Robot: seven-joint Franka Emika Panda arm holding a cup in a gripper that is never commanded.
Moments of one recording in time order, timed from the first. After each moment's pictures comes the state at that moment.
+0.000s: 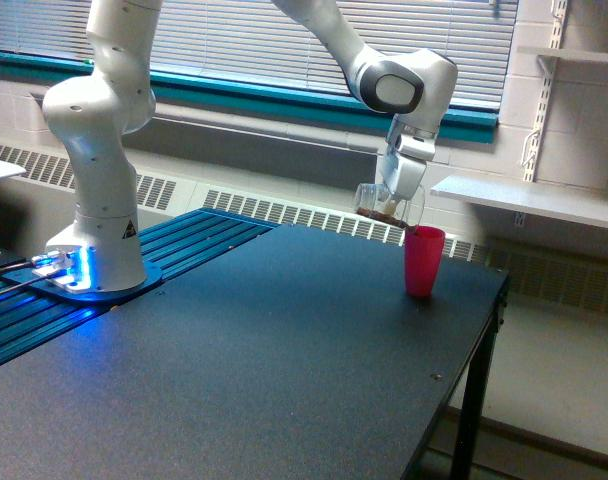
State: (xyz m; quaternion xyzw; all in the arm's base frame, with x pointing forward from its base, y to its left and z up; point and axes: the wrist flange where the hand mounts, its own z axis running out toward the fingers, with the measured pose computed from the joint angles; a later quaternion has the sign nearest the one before) arm 0.492 0.280 0.290 0.98 -0.15 -0.09 0.06
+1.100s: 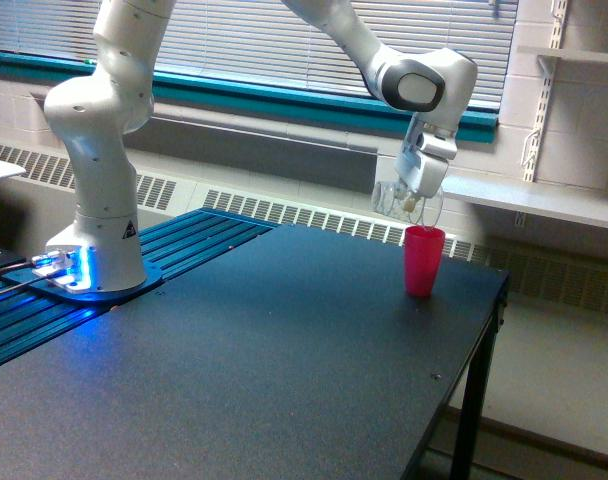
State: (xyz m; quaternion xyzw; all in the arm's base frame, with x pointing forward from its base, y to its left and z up) arm 0.519 0.307 0.296 0.99 -0.12 -0.09 0.06
